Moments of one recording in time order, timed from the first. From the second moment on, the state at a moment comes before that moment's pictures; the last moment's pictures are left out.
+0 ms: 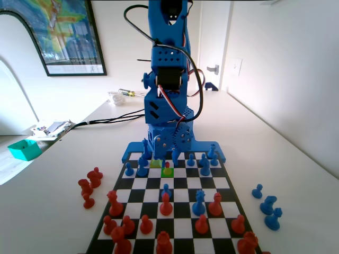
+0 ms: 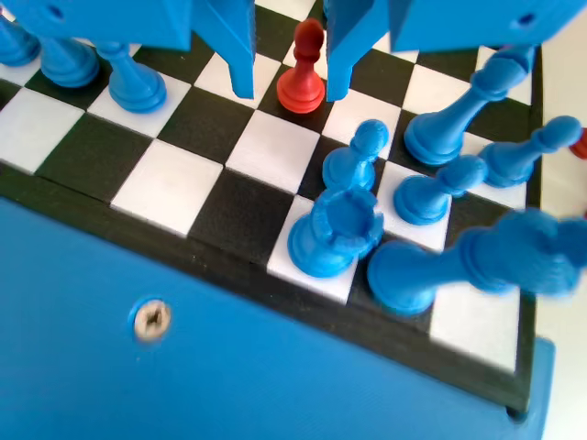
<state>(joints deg) 5.2 96.6 150.7 22.7 -116.5</state>
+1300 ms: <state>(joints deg) 2.6 94.6 131.3 42.9 -109.4</state>
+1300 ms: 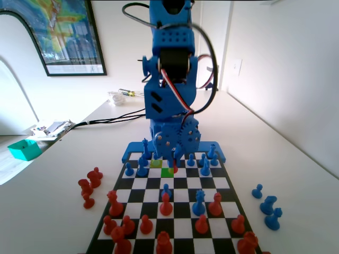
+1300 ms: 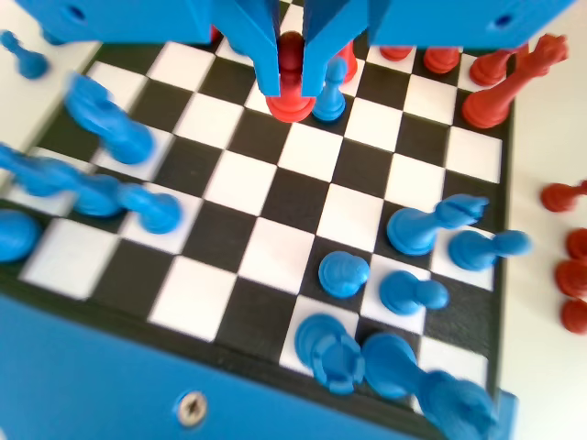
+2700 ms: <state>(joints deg) 41.2 73.1 114.4 45.7 -117.7</state>
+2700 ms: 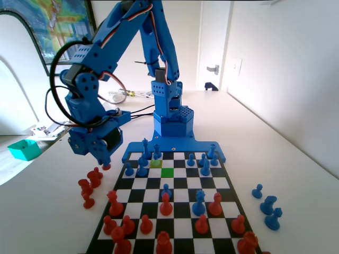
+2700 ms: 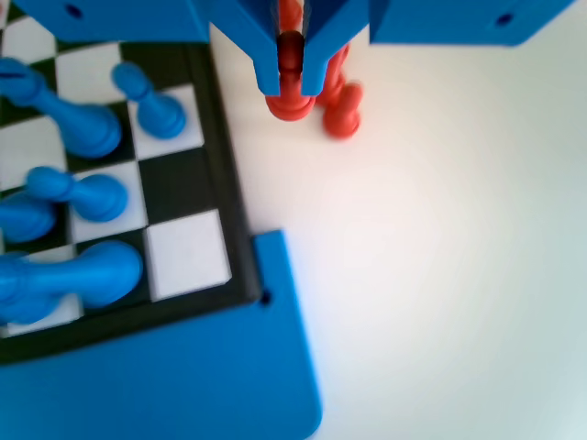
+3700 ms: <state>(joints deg) 43.5 72.9 122.3 39.7 -125.5</state>
